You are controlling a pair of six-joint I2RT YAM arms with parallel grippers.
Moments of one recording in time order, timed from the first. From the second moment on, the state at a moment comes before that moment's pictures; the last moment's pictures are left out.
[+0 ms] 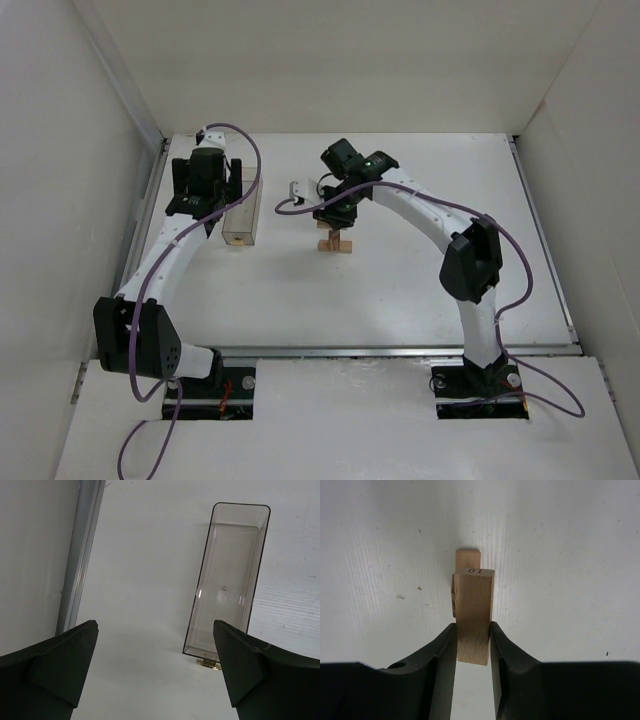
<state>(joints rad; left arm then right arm) -0.17 1.37 1.15 -0.36 -0.42 0.00 0.69 2.08 2.00 -1.05 -0.29 -0.85</state>
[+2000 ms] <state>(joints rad) -0.16 1.37 1.14 -0.36 -0.41 0.00 0.68 2.12 1.95 -1.07 -0.32 -0.93</state>
